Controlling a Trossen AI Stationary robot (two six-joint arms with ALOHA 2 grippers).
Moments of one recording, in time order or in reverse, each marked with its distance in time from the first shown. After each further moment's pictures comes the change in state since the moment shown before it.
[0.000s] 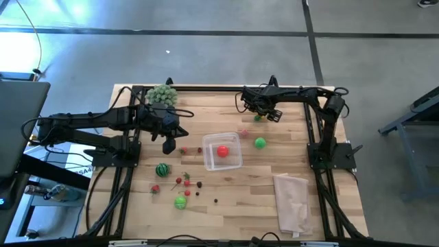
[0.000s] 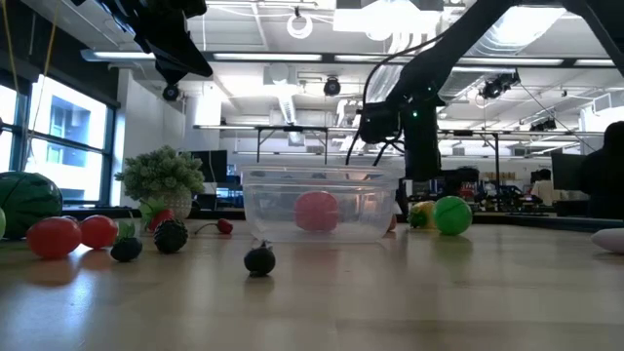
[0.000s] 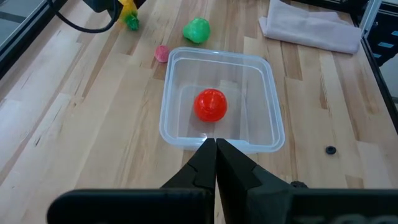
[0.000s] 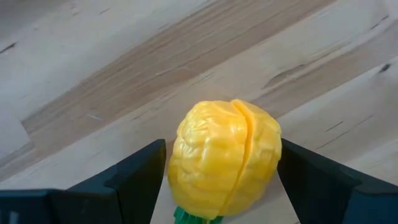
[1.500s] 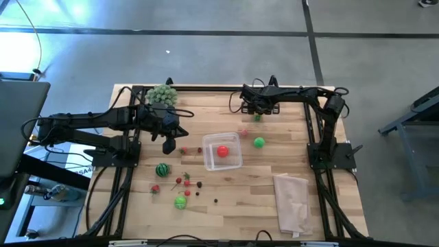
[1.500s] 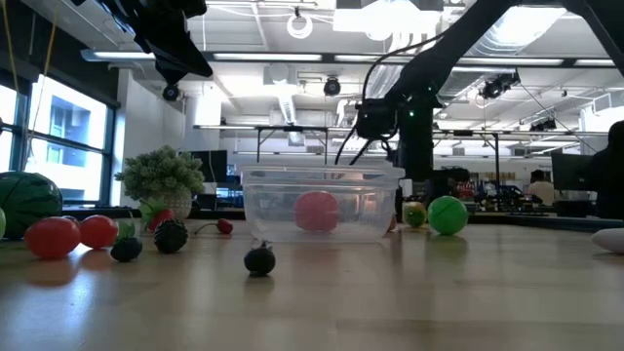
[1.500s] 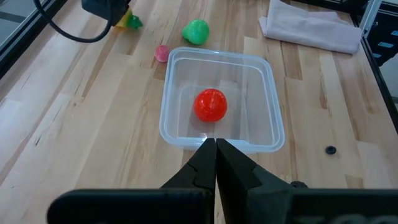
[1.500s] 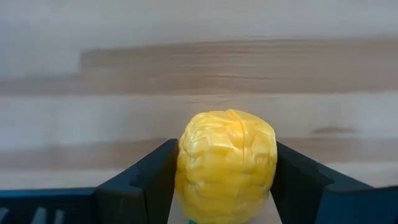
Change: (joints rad) left arm 0.000 0.000 0.000 0.000 0.000 0.000; right arm 0.000 -0.001 0.000 0.096 -0.022 -0.517
